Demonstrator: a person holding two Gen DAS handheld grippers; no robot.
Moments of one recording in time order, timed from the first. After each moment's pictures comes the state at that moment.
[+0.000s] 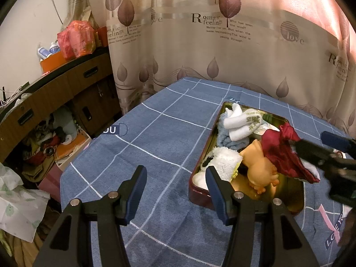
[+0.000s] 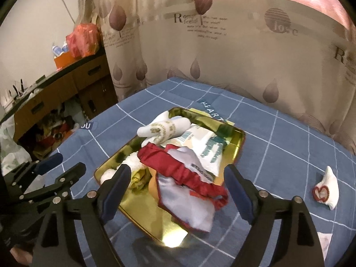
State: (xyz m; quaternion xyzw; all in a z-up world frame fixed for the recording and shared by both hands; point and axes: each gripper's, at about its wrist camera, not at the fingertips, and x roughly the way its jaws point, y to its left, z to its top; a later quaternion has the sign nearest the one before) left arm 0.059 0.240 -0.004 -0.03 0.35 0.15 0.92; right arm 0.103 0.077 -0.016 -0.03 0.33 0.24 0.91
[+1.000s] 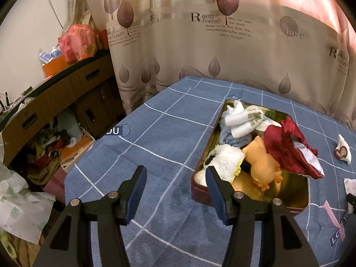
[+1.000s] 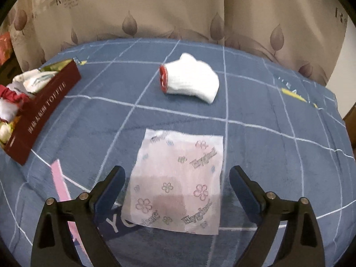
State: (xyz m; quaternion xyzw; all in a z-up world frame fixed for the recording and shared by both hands) left arm 0.058 0.233 -0.008 -0.01 0.36 0.16 0.92; right arm 0.080 -0.151 -0.121 0.00 0.44 0.00 0.90
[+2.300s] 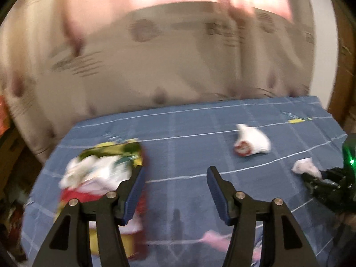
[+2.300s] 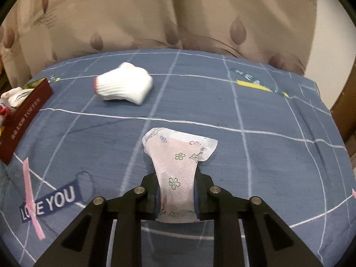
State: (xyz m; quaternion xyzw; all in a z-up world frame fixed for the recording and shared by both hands) left arm 0.118 0.001 0.018 0.10 0.33 -0.10 0.93; right arm 0.063 -0.248 -0.125 0.04 0.41 -0.03 0.91
